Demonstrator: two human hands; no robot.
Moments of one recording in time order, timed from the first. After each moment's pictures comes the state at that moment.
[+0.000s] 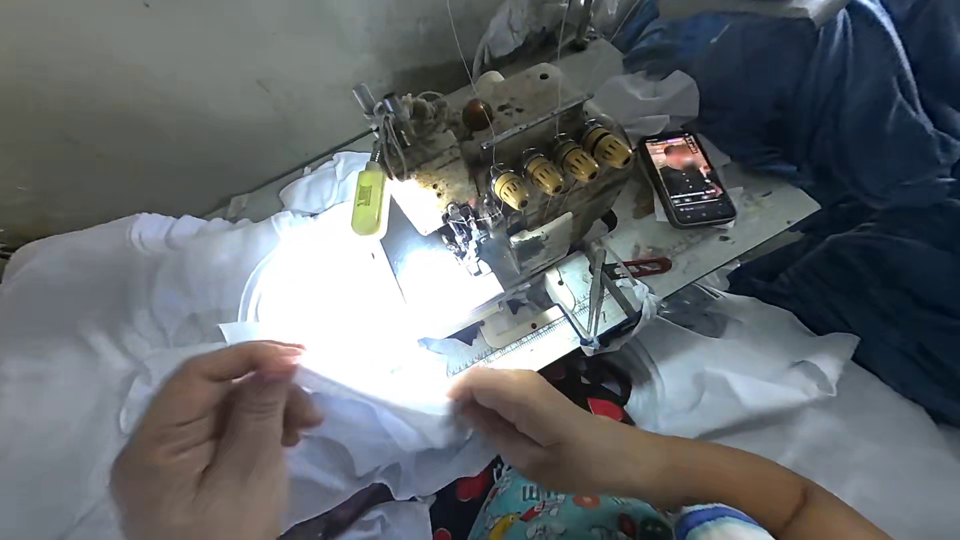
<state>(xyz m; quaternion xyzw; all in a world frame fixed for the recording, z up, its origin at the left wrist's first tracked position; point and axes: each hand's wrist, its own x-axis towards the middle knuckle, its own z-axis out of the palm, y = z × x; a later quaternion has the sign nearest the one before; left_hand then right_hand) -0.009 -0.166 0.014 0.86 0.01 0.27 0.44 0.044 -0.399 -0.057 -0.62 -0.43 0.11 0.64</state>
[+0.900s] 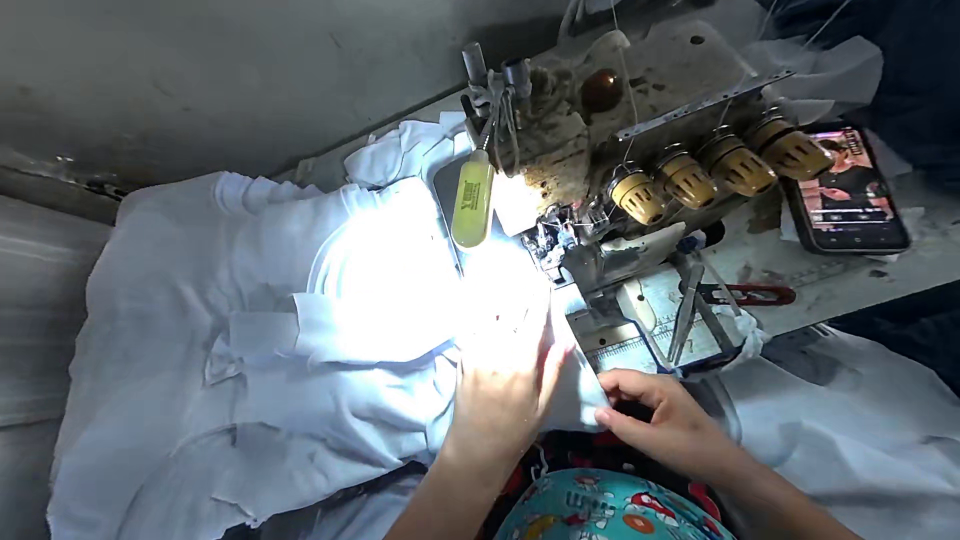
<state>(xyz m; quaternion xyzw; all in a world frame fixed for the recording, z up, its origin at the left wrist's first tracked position) 0.037 -0.246 -0.070 0.97 -0.05 0.17 0.17 0.051 -0.450 -0.129 -0.67 -0.21 0.21 0.68</state>
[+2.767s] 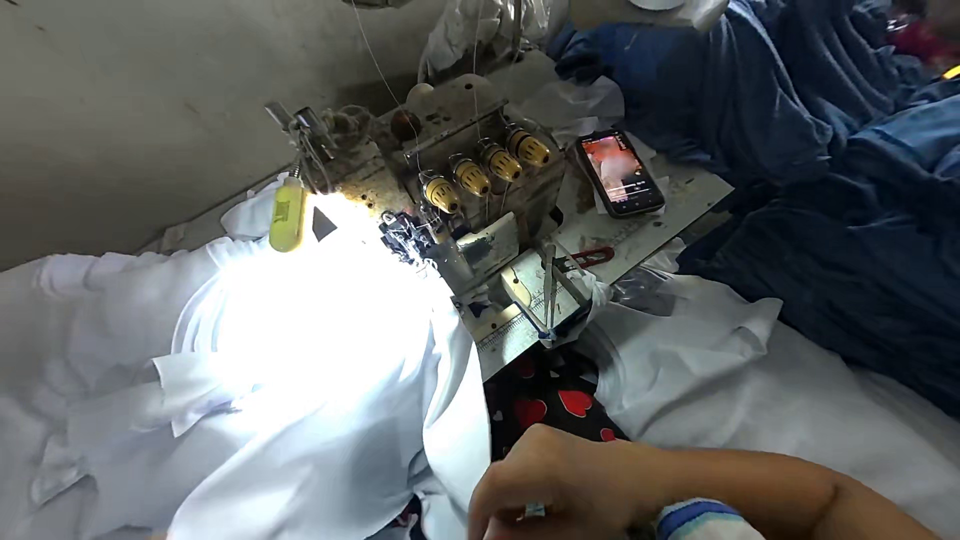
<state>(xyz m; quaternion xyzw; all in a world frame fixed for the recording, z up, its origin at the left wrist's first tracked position) -0.089 -0.181 -0.048 0.64 0.11 0.31 0.70 0.004 -0.452 -0.082 -0.55 -0.51 0.15 0.64</state>
